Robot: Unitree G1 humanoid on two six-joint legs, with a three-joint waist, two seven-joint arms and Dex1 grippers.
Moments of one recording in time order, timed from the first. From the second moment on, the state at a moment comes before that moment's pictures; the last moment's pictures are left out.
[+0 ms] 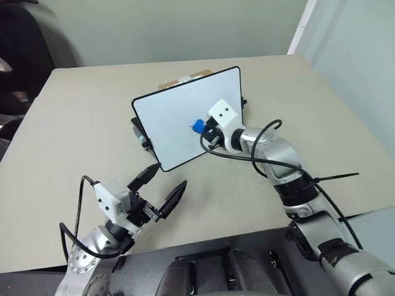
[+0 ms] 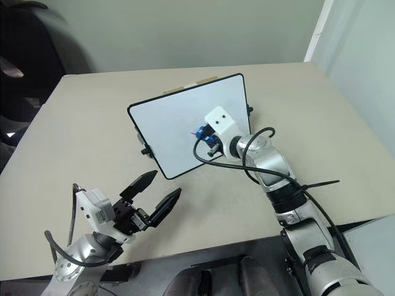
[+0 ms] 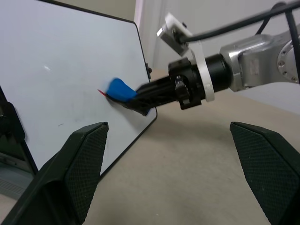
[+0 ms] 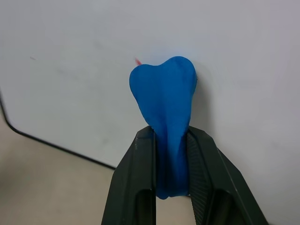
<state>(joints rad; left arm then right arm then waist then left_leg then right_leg) 0.31 0.37 0.15 -0.63 -0.59 0.12 -0.59 -0.87 -0.20 0.30 0.04 0.08 0.88 0.53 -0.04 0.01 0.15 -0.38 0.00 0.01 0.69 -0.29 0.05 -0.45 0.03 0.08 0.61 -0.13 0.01</state>
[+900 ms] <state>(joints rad) 0.32 0.39 0.18 -0.63 -0.61 0.13 -0.59 -0.82 -0.30 0.27 0.09 0.06 0.91 0.49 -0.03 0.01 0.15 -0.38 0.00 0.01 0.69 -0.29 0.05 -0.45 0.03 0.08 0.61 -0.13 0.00</state>
